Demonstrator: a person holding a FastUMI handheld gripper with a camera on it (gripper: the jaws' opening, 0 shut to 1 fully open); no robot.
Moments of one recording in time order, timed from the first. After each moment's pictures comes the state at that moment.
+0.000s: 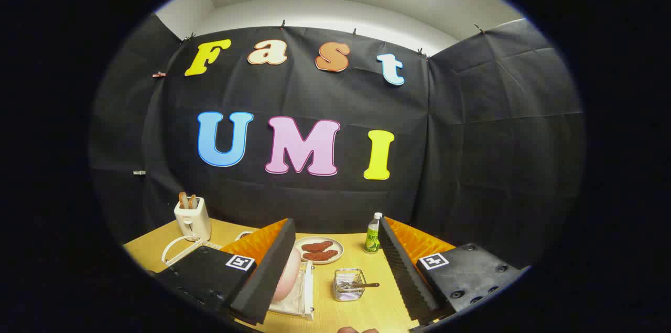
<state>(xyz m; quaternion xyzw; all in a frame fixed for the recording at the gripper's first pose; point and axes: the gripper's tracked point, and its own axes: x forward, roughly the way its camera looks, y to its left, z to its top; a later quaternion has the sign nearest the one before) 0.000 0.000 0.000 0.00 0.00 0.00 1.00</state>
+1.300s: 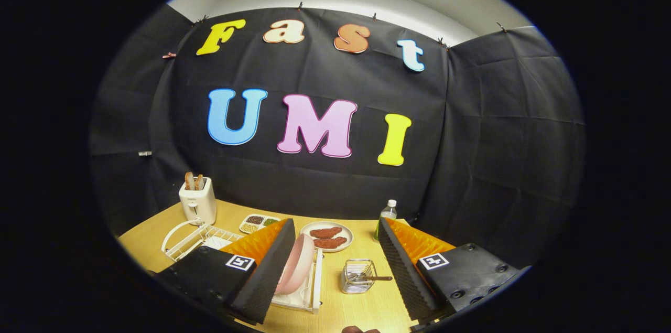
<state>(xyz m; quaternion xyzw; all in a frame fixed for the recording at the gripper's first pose) 0.027 0.038 -0.028 -0.03 0.07 0.03 1.00</state>
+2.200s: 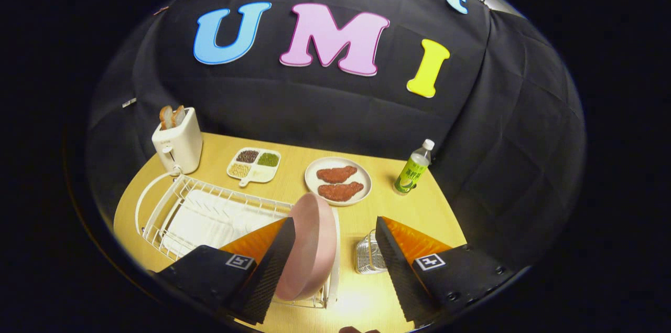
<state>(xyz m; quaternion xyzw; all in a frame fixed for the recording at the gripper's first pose) 0.120 0.082 -0.173 -0.07 0.33 0.03 0.94</state>
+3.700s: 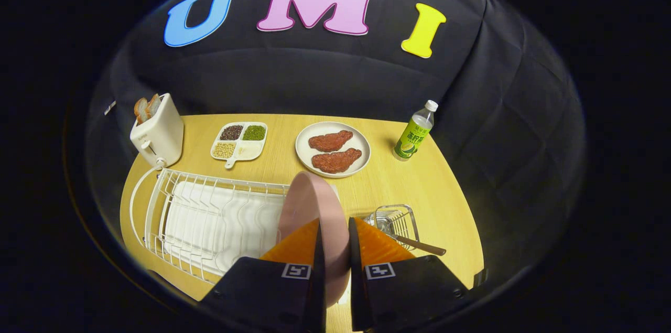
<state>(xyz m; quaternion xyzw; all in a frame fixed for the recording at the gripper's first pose) 0.128 0.077 -0.199 -0.05 0.41 -0.01 0.91</state>
